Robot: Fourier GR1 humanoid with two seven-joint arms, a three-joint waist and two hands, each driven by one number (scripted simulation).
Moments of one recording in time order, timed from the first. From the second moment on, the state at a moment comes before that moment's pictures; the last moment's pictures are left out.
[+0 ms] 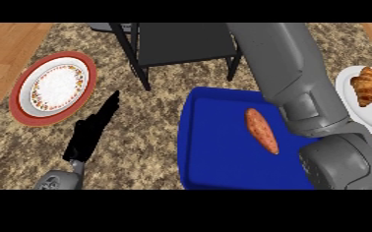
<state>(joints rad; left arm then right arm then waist) -0.08 0.24 -0.15 -1.36 -0.01 -0.04 0.04 -1.47 -0.06 -0.27 -0.52 0.93 -0.16 0.56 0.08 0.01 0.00</state>
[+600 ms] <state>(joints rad) -0.09 0.21 -0.18 -1.35 -0.03 -0.03 0.05 -1.46 -0.03 -0.55 -0.55 0.58 -0.39 0.32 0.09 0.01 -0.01</state>
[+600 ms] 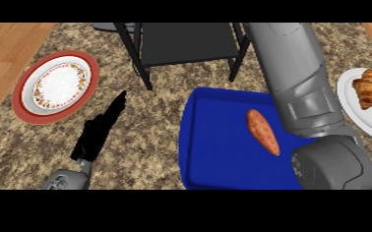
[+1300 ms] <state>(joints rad) -0.03 0.24 -0.12 -1.35 -0.01 -0.02 0.03 -1.32 -0.14 -0.64 -0.61 0.55 -0.70 0.24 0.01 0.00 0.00</state>
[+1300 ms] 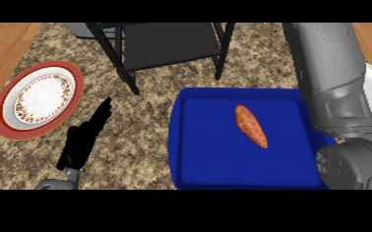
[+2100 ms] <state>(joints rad) 0.02 0.23 -0.10 -1.39 -0.03 -0.02 0.04 -0.81 -0.29 -0.54 -1.22 0.37 -0.23 0.35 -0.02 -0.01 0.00</state>
